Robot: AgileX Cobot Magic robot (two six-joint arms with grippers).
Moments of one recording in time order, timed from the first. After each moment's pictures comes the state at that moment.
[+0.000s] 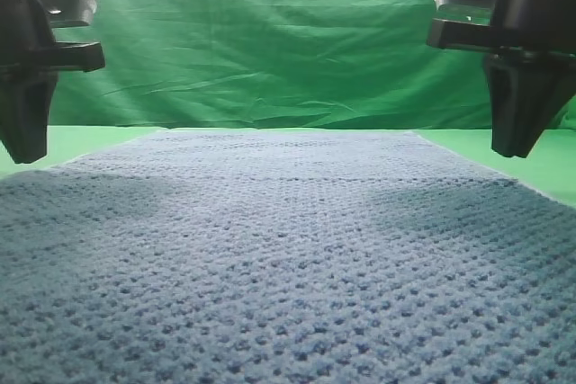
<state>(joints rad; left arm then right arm) -0.21 1.85 -1.19 -0.07 0.69 0.02 0.32 1.81 -1.16 0.12 0.79 -0.05</state>
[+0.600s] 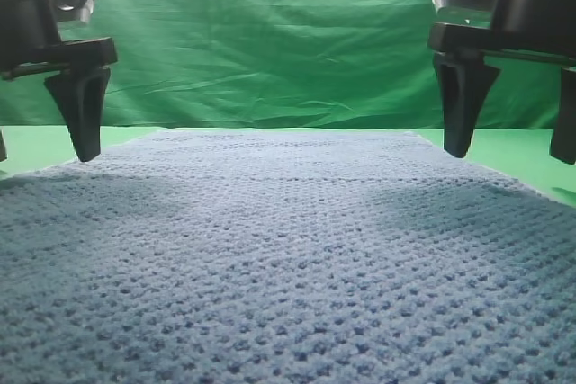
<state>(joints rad) -0.21 1.86 -1.19 -0.11 0.69 -0.04 0.32 1.83 -1.16 0.12 0.79 -0.06</state>
